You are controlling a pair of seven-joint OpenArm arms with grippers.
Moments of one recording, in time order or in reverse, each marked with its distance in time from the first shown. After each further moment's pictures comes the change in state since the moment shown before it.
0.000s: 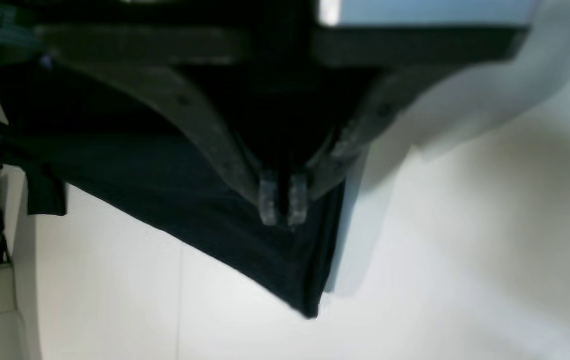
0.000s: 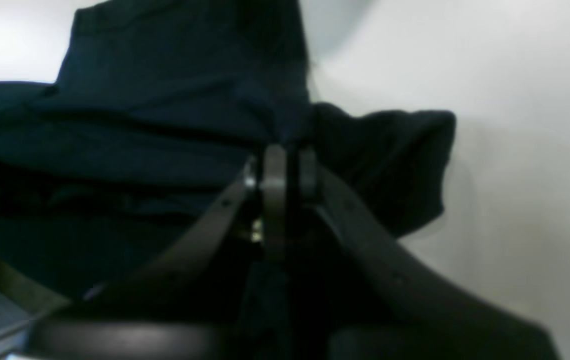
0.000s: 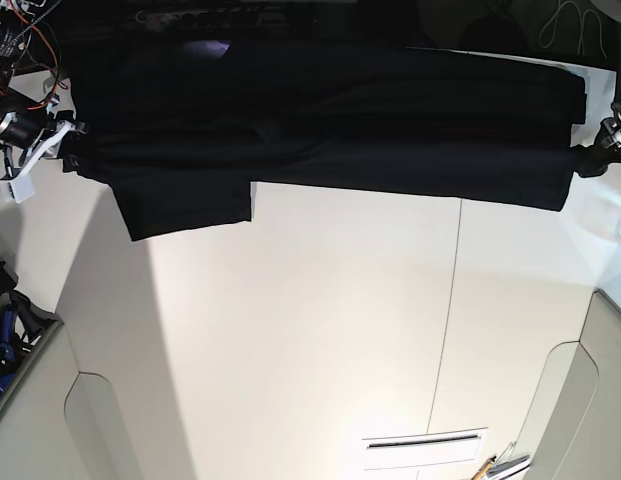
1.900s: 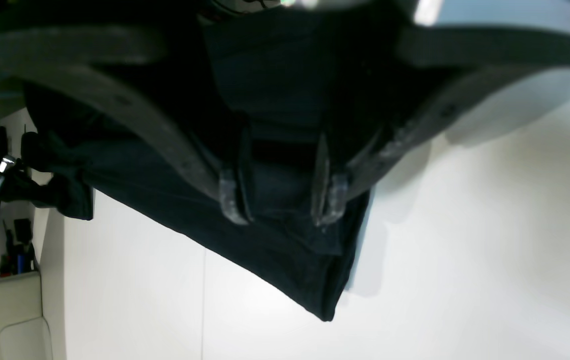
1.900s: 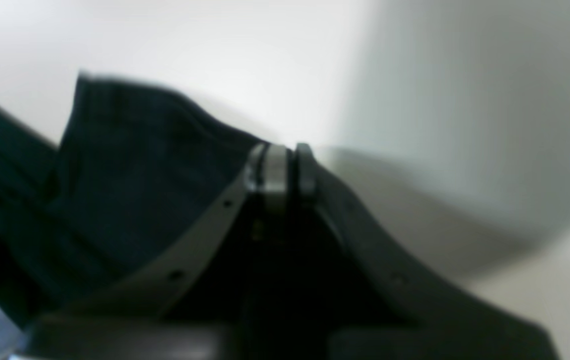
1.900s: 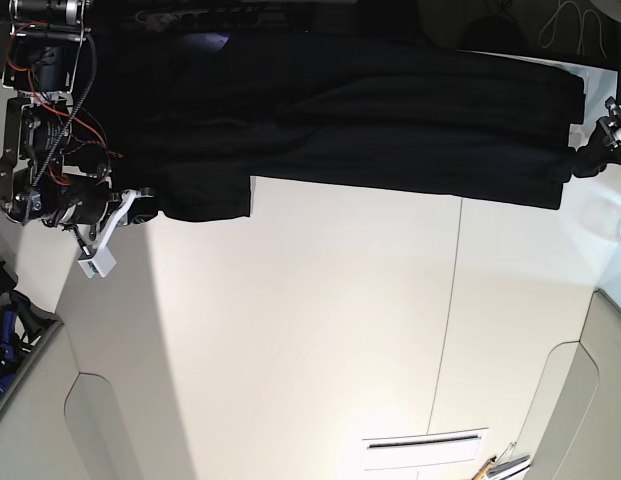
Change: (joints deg) left arm 0.1 0.0 0.0 0.0 -4.5 0.0 3.6; right arm 20.5 0.0 -22.9 -14.2 -11.2 -1.7 2.1
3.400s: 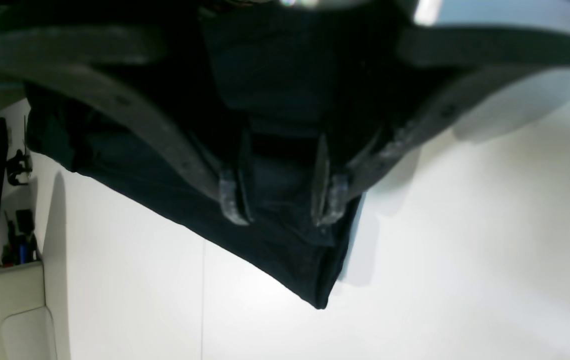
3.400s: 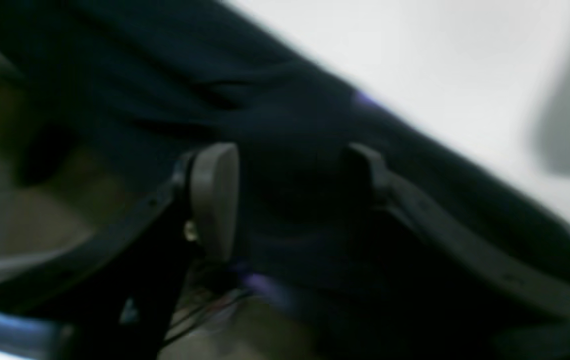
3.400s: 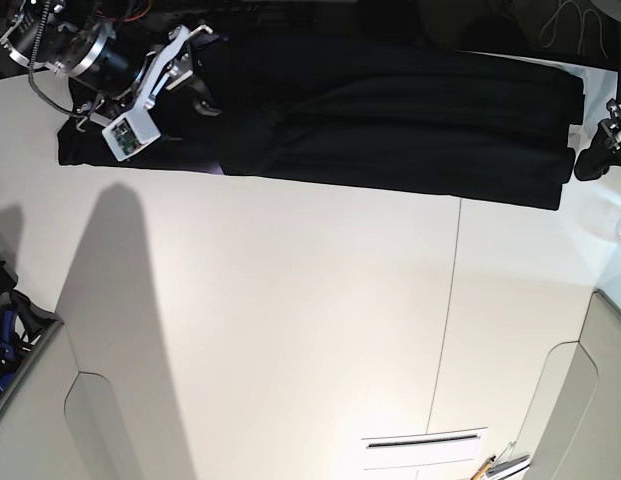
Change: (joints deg) left arm 0.0 0.0 -0.1 0.0 0.2 0.0 -1.7; right arm -38.1 -10.0 0.4 55.2 -9.1 -0.4 5.7
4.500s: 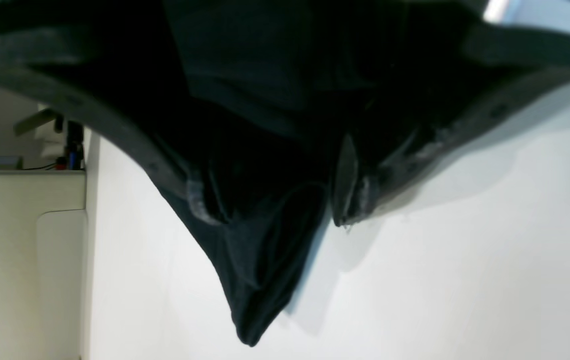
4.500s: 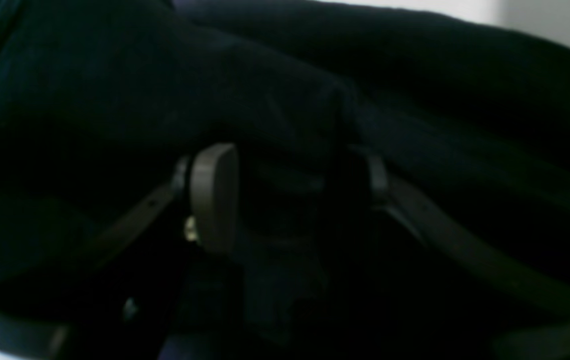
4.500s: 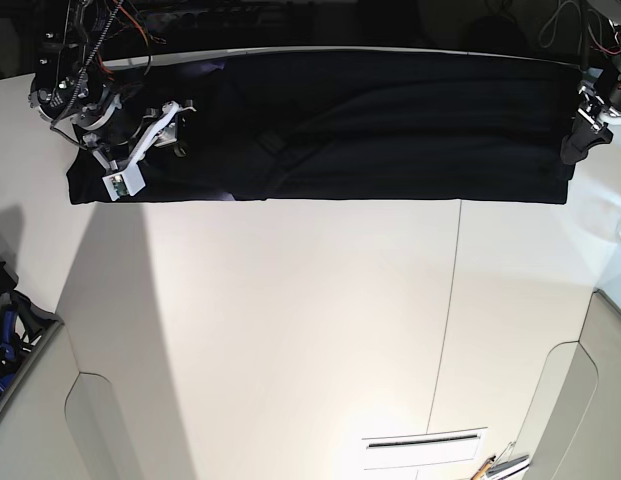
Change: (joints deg) left arm 0.5 7.3 -0.3 -11.5 2.1 -0.4 -10.5; right arm 13.3 0.3 0.0 -32.4 -6.5 -3.4 8.5
